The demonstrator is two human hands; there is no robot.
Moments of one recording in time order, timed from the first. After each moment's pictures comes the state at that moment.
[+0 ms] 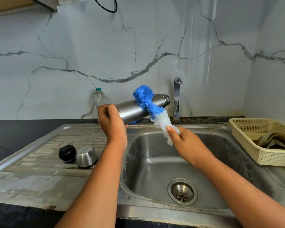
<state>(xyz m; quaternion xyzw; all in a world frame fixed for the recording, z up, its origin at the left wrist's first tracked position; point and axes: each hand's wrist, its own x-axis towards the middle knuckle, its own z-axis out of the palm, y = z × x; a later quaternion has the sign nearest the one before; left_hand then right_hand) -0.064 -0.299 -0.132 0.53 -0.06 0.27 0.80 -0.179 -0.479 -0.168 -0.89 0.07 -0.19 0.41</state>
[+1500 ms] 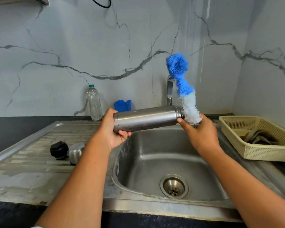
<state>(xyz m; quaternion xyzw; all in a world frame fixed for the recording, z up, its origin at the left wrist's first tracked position) -0.069 -0.285 -0.129 0.57 0.06 -0.18 0.80 -0.185 -0.521 -0.165 -0.77 0.10 -0.39 0.50</state>
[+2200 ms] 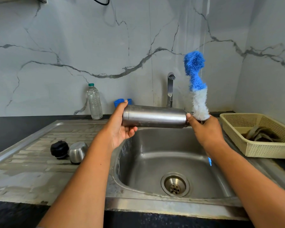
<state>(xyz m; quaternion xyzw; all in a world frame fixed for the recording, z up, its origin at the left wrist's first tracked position) -0.072 -0.295 -0.130 0.62 -0.08 -0.15 0.77 -0.177 -0.536 -0.167 -0.74 0.17 -0.37 0.54</state>
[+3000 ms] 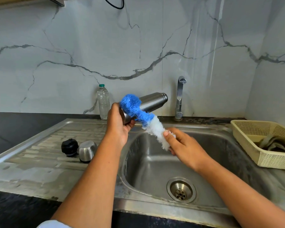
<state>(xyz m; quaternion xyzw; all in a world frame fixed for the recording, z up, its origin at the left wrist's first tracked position) -0.058 -0.290 -0.128 0.46 -0.04 -0.01 0.88 -0.181 -0.473 -0.179 -0.88 -0.02 -0.19 0.43</state>
